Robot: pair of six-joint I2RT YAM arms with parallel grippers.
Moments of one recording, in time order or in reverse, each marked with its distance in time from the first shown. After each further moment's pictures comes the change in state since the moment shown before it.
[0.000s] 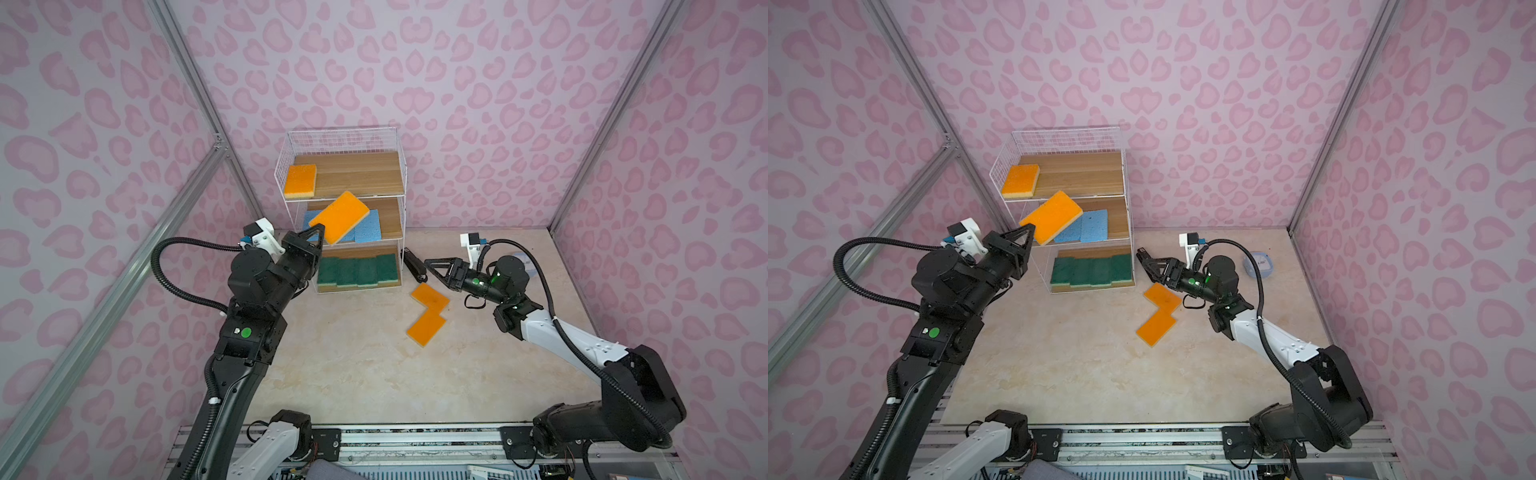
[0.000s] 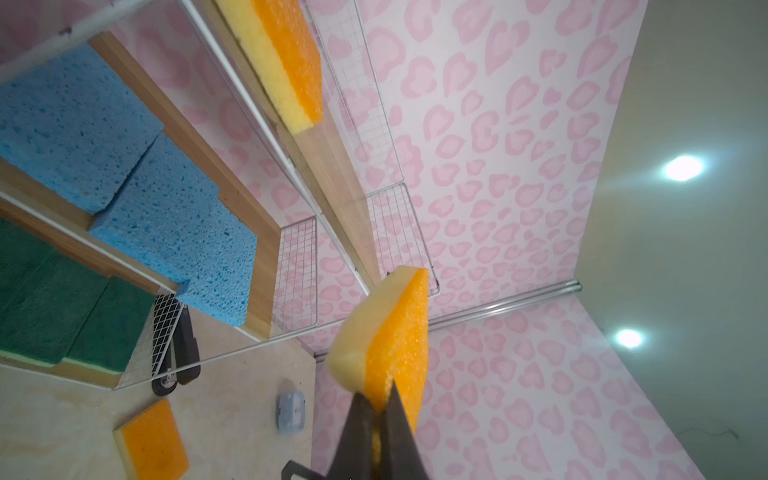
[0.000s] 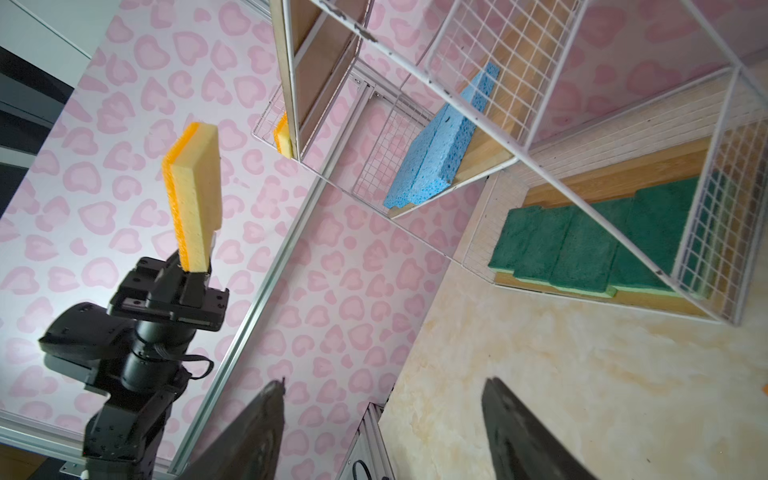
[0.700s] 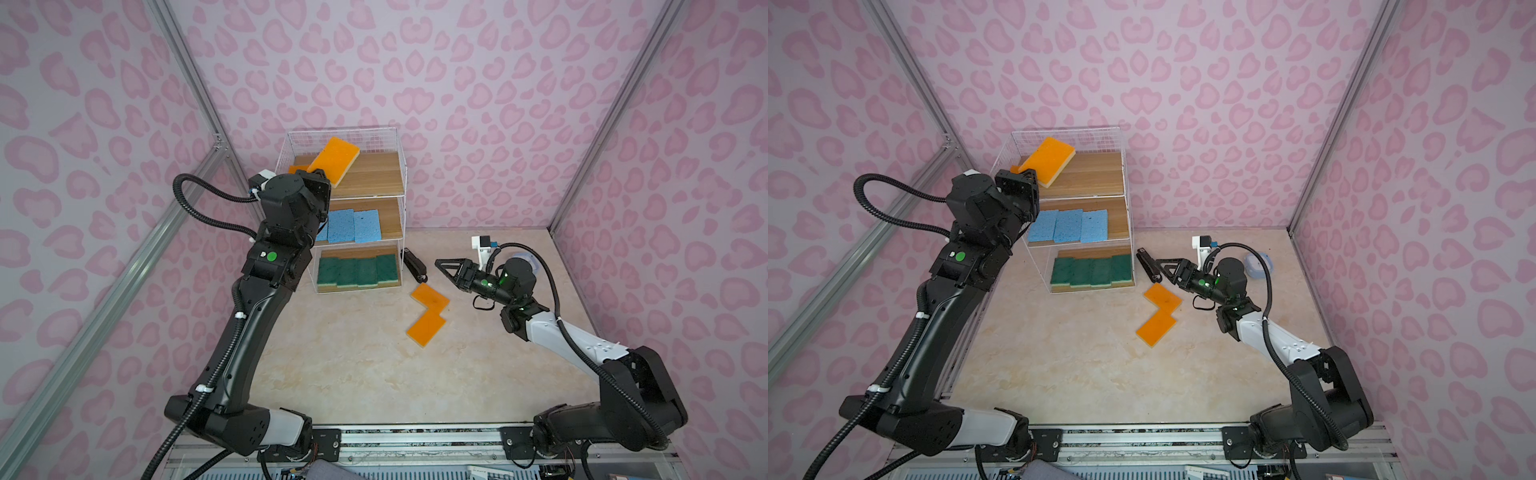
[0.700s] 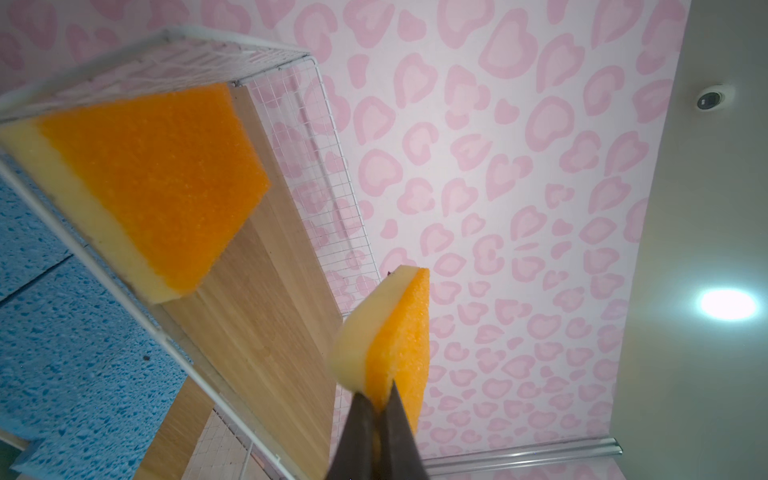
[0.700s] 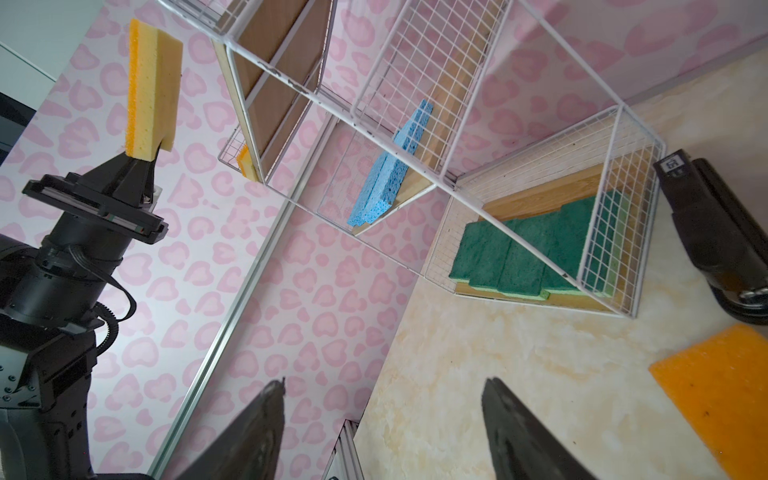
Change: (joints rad) left arm -0.104 0.471 0.542 -0.120 -0.384 -0.073; right arm -0.095 0.008 -0.052 0.036 -0.013 -0.006
